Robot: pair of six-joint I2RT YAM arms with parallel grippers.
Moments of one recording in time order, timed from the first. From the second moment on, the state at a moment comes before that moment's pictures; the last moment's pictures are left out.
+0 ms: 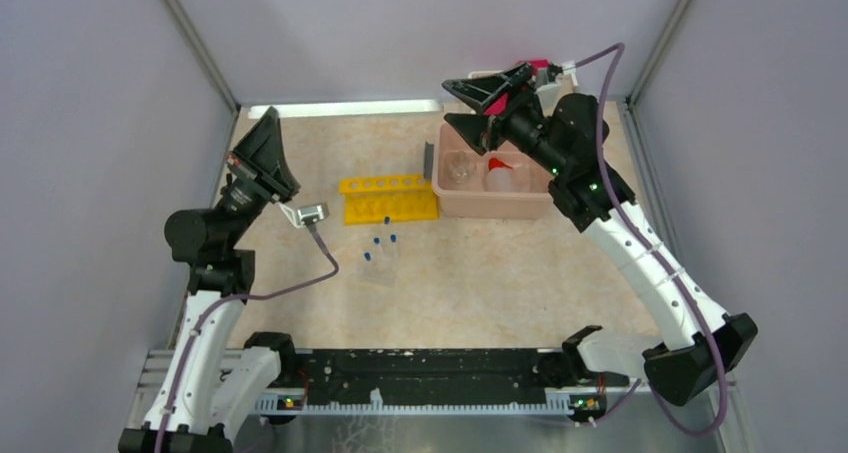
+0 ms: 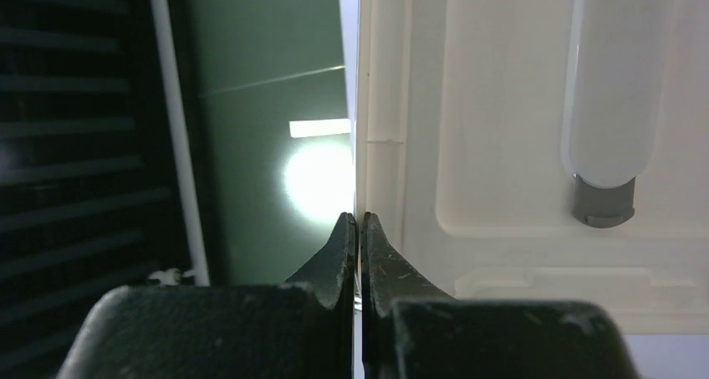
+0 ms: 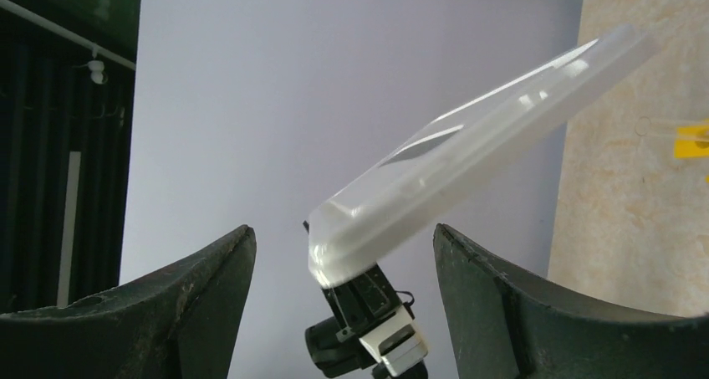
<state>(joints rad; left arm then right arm) -0.09 0.75 0.75 0.60 0.60 1.71 0.52 1.19 1.34 -0.06 -0.25 1.46</state>
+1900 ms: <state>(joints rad) -0.10 0.87 0.79 0.39 0.71 1.91 0.07 1.29 1.25 0.19 -0.47 1.52</state>
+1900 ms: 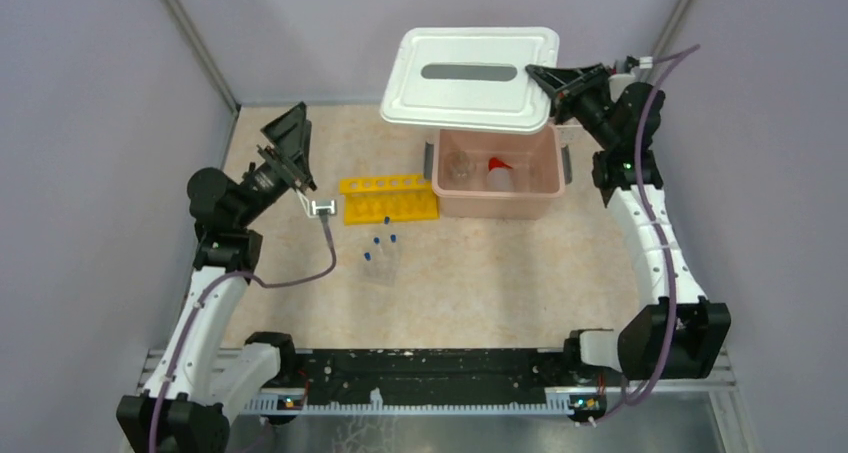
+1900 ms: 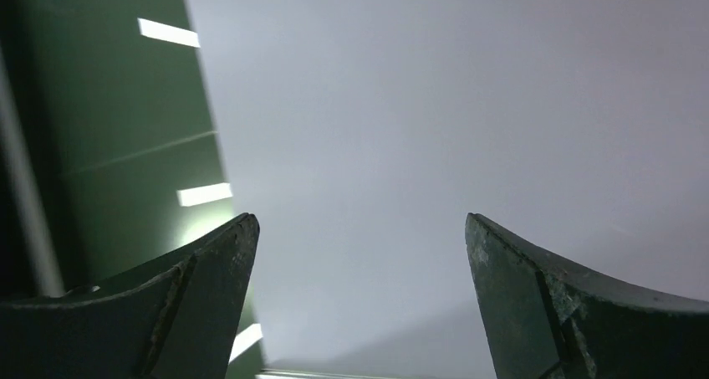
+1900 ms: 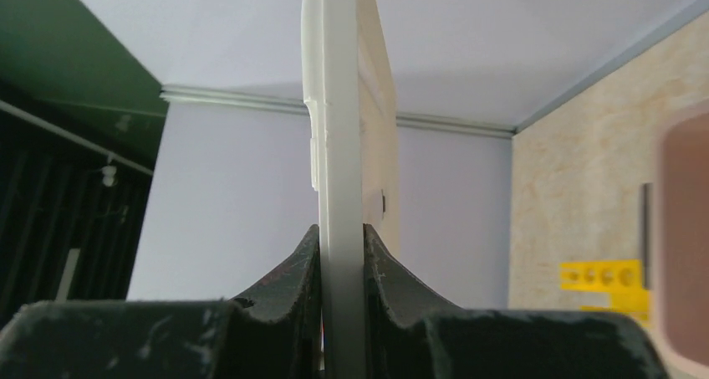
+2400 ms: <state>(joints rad) -0.13 1.23 1.41 -0.26 0.48 1.08 -0.19 1.24 1.08 -0.04 -0.68 1.26</state>
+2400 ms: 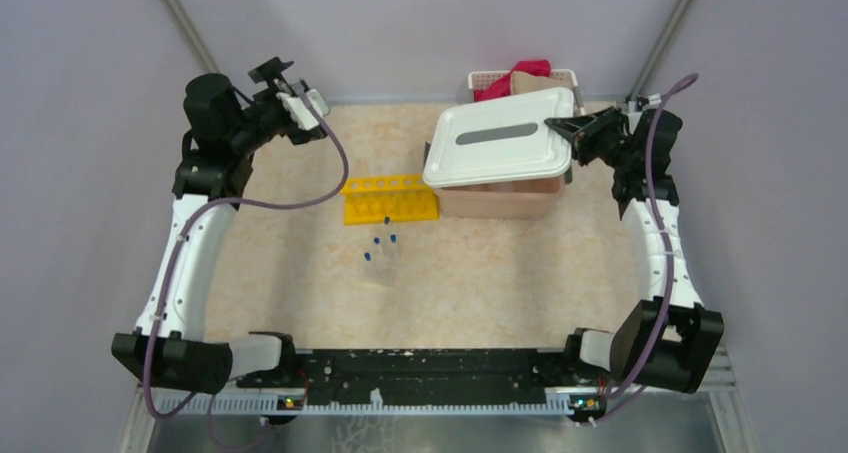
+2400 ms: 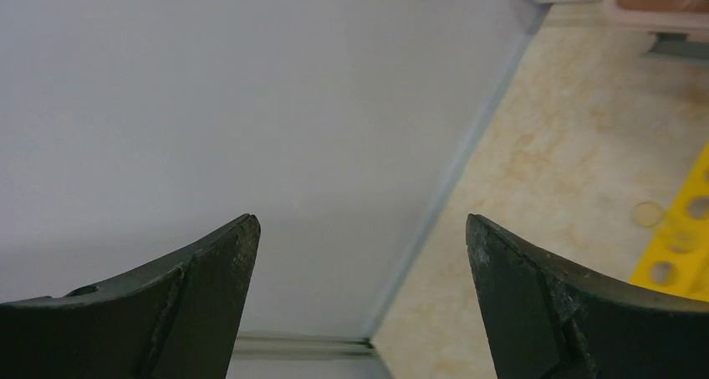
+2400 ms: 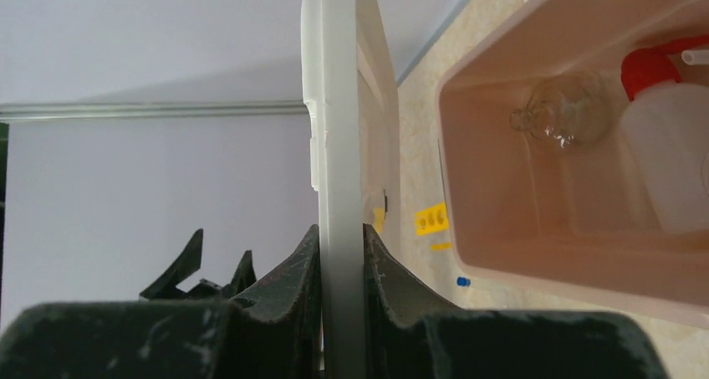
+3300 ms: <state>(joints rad) -0.14 1.38 1.53 -0.55 0.54 0.40 -0.19 1.48 1.08 0.03 -0.77 1.06</state>
